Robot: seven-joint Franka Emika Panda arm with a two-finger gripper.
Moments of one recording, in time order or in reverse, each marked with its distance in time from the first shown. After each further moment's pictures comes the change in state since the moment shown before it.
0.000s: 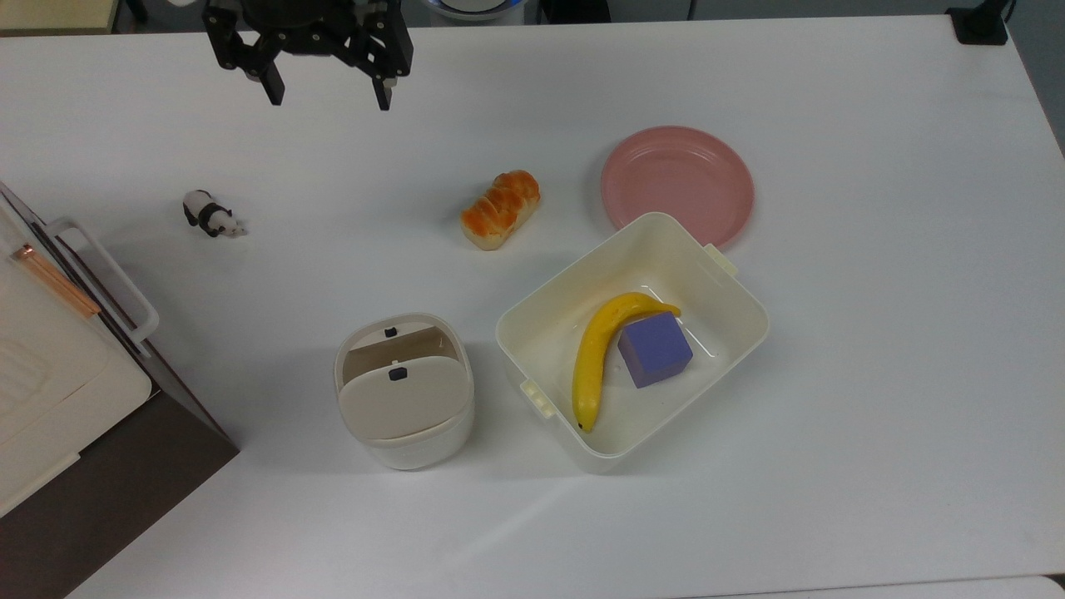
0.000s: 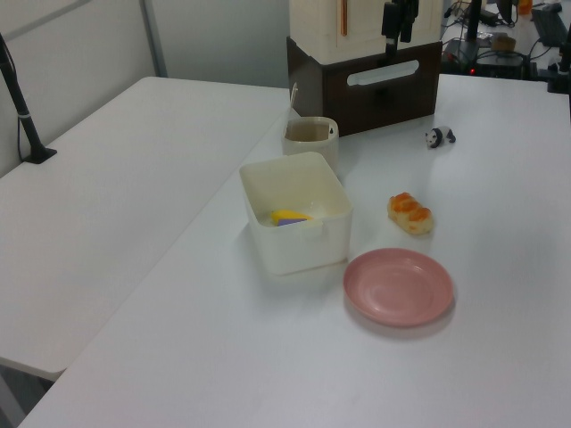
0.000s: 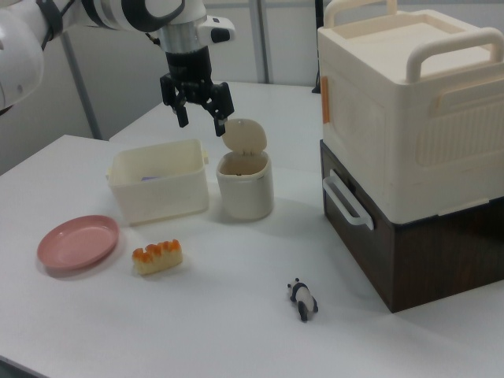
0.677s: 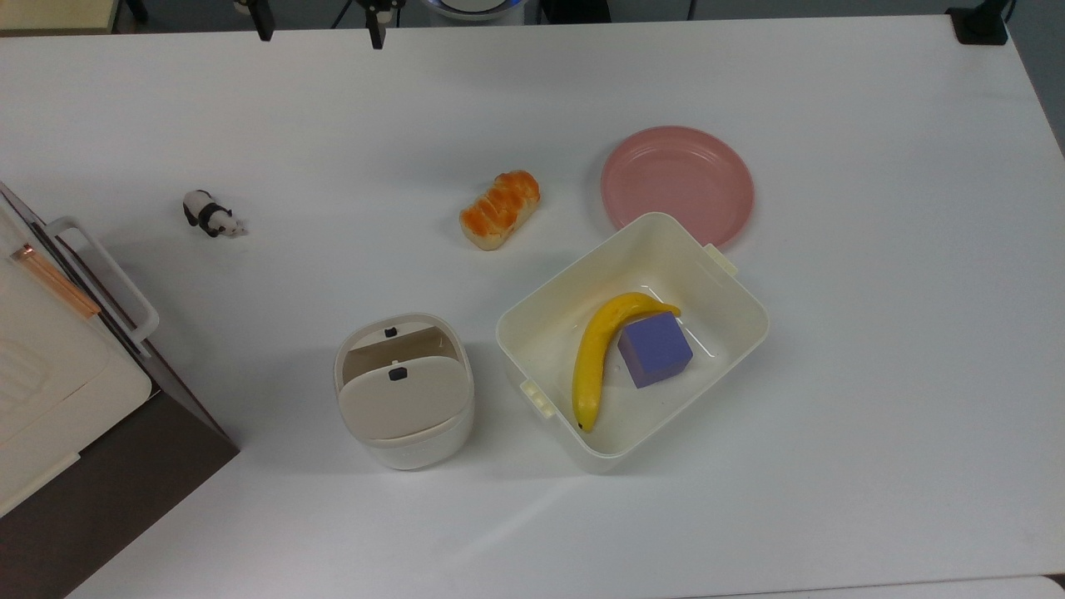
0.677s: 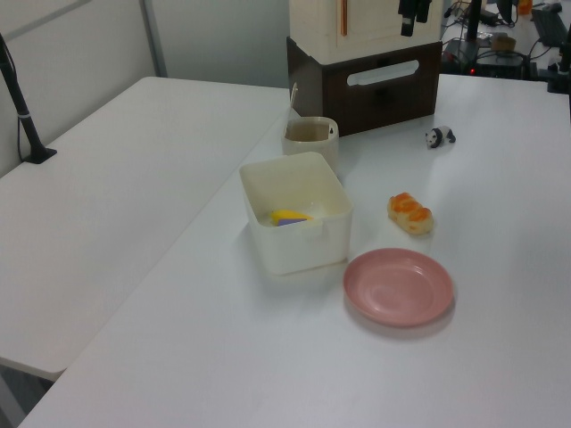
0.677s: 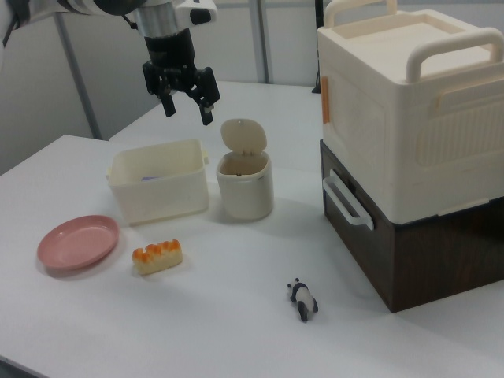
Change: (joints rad) arm 0.077 -0.135 -0.103 -0.093 0.014 0.004 0.000
